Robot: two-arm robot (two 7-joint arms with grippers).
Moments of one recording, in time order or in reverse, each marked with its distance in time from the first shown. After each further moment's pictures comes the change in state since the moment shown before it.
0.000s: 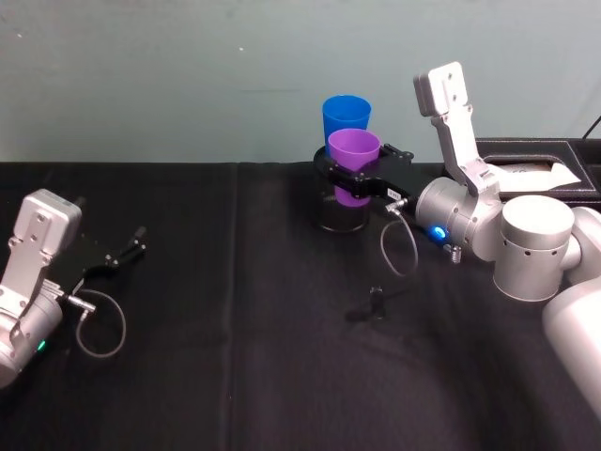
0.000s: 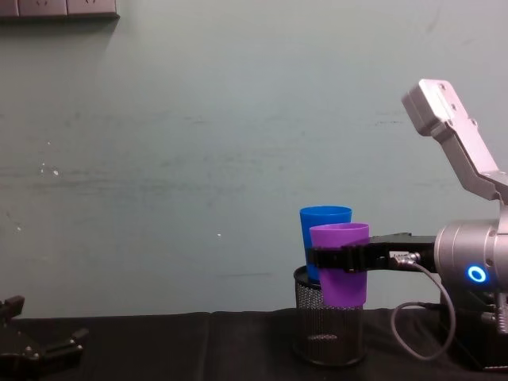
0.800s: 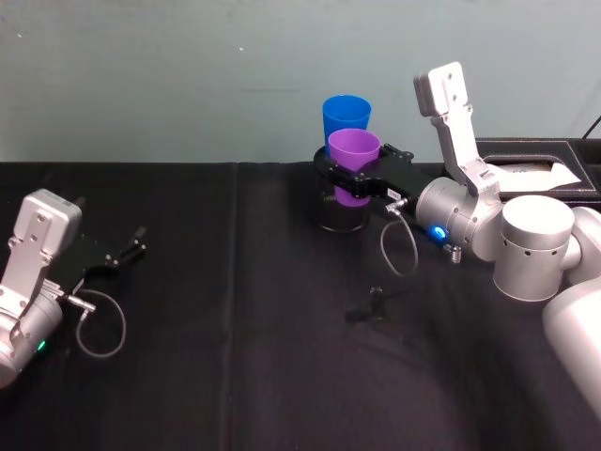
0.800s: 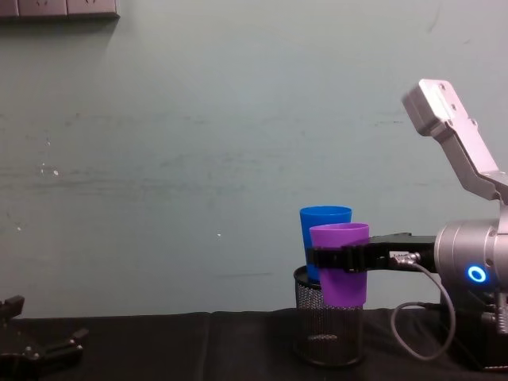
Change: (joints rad) left arm 0.000 0.000 0.000 0.000 0.000 0.000 0.000; right arm 0.000 0.000 0.000 0.000 0.000 0.000 0.000
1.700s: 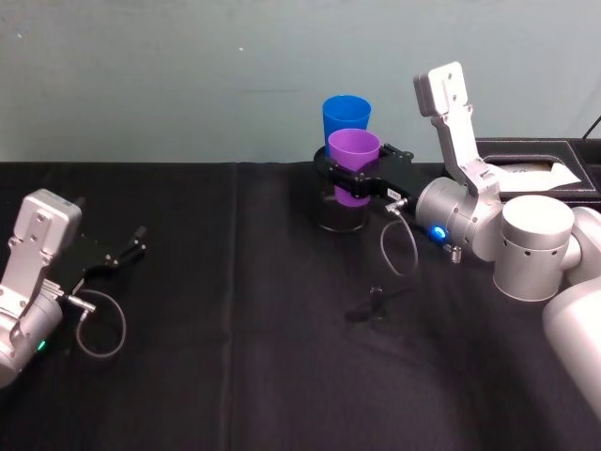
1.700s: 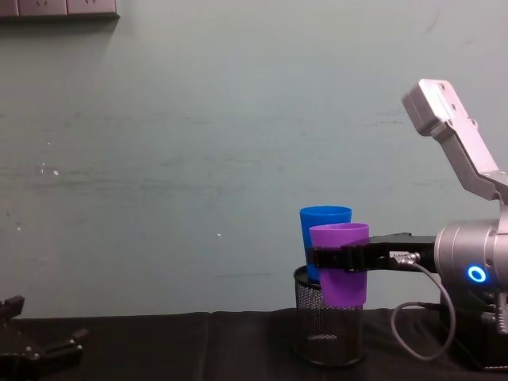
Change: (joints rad) left arm 0.000 0.000 0.000 0.000 0.000 0.000 0.000; right arm 0.000 0.000 0.000 0.000 0.000 0.000 0.000
